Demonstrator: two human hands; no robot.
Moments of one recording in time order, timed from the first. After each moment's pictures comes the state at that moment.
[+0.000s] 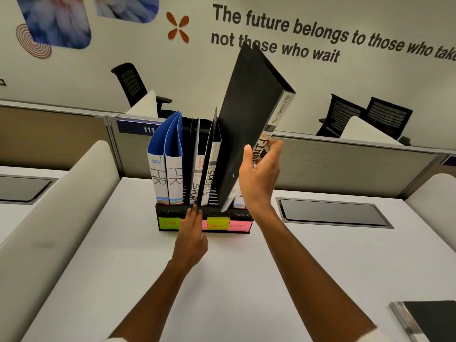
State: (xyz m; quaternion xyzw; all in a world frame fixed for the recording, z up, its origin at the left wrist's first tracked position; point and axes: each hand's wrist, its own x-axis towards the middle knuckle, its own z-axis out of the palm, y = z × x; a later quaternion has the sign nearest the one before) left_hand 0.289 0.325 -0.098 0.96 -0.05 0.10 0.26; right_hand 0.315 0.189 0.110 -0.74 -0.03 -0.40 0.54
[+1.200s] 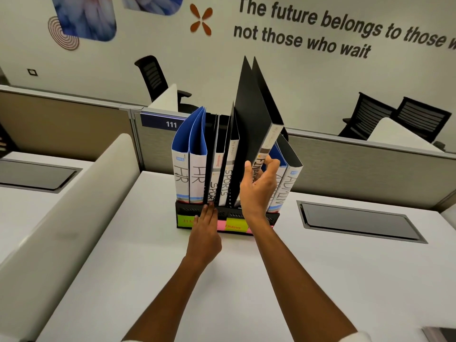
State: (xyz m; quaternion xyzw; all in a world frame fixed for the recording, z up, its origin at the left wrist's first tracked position) left_hand 0.304 0.340 -0.104 0.97 -0.02 0.09 0.21; right_hand 0.351 0.237 0.042 -0.74 -0.01 -0.35 0.57
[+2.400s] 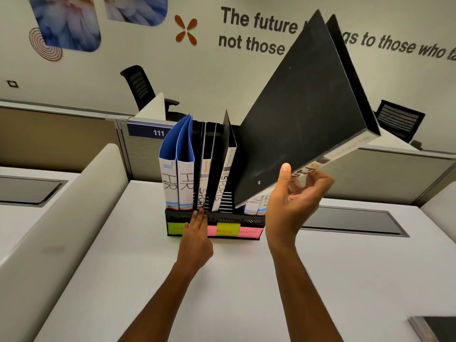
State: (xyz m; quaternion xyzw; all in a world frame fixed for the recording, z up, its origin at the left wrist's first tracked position) left_hand 0.303 0.341 -0.098 0.97 -0.02 0.08 0.21; right_hand 0.279 0.191 0.103 -0.61 0.02 -0.53 0.59
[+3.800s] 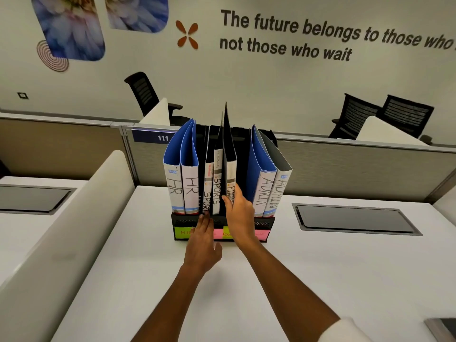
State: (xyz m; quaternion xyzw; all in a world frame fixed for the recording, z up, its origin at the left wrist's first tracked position) left_hand 0.307 0.344 -0.099 0.97 -0.02 0.05 0.22; right_hand 0.360 0.236 -0.029 -0.88 -0.05 -0.20 0.43
